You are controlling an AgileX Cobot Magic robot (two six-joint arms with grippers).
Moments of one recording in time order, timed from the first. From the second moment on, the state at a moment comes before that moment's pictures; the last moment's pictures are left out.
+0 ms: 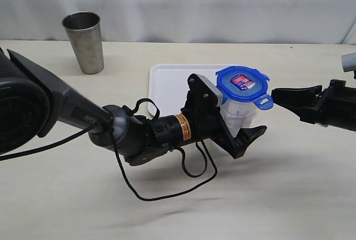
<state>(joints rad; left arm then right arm) -0.77 2.35 -1.19 0.42 -0.91 -0.24 -0.29 1.68 -0.59 -1.37 -1.06 1.02</state>
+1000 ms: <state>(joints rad) -0.75 2.35 -1.20 0.45 -0.91 -0.23 -0.29 1.68 -0.59 -1.37 -1.06 1.02</state>
